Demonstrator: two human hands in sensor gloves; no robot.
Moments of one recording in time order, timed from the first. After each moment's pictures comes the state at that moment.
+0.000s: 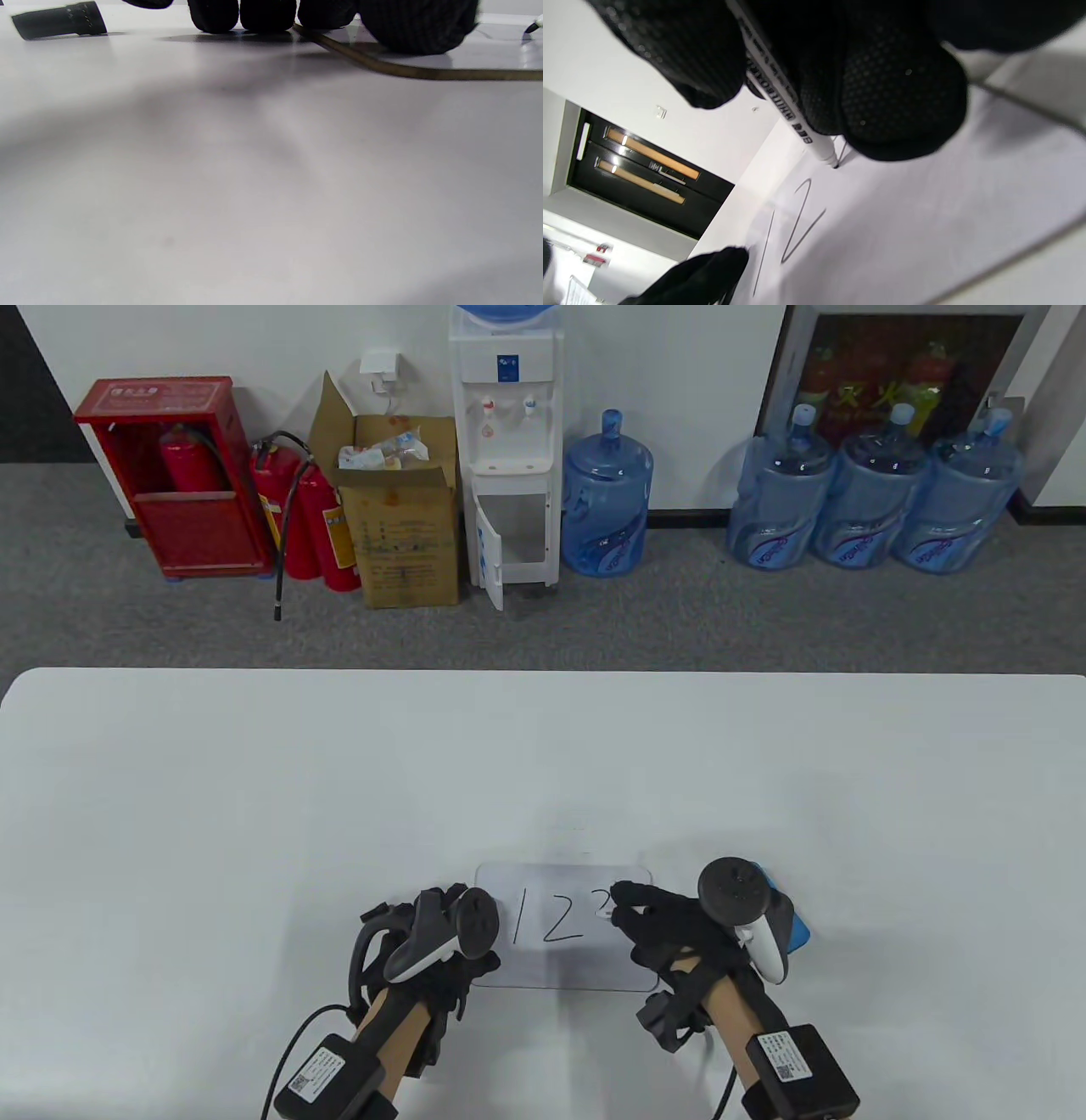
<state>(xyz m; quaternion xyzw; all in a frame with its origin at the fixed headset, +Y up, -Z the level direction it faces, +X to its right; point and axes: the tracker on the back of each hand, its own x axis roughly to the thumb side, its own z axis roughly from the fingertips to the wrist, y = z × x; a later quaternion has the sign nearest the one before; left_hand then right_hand) -0.141 -0.777 -0.327 -0.17 -0.08 0.01 0.98 0.151 -0.771 -0.335 0.03 0.10 0.88 0.47</state>
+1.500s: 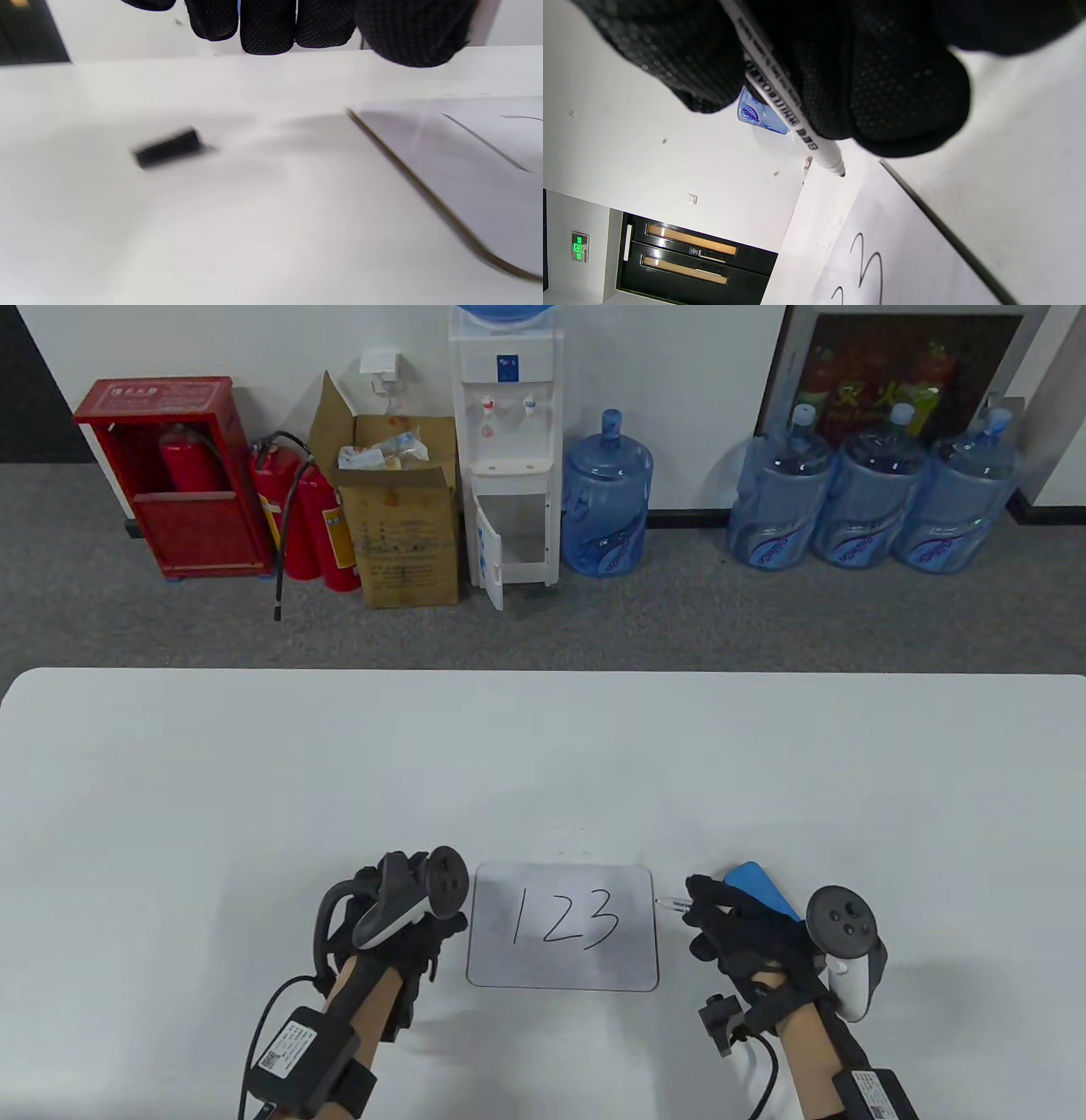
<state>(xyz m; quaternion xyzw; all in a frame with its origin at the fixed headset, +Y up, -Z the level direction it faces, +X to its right) -0.176 -0.722 -0.348 -0.13 -0.02 -0.03 0.99 0.234 -0.769 -0.314 -0.02 0.02 0.81 0.59</state>
